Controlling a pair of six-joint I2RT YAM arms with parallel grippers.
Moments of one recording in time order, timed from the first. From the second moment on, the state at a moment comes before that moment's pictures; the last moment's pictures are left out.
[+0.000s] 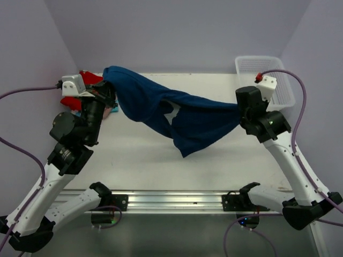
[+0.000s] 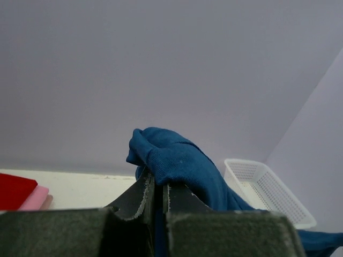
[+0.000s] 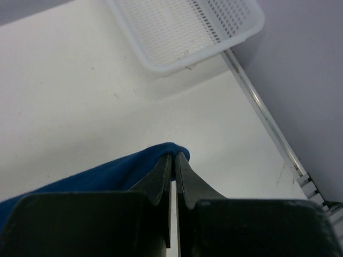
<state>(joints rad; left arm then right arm) -0.62 0.82 1.15 0.02 -0.44 -0.21 0.49 1.11 1.35 -0.97 0.85 0.50</state>
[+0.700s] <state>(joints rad) -0.68 0.72 0.84 -0.27 -0.60 -0.59 0.21 1.30 1.45 -0.83 0.57 0.42</state>
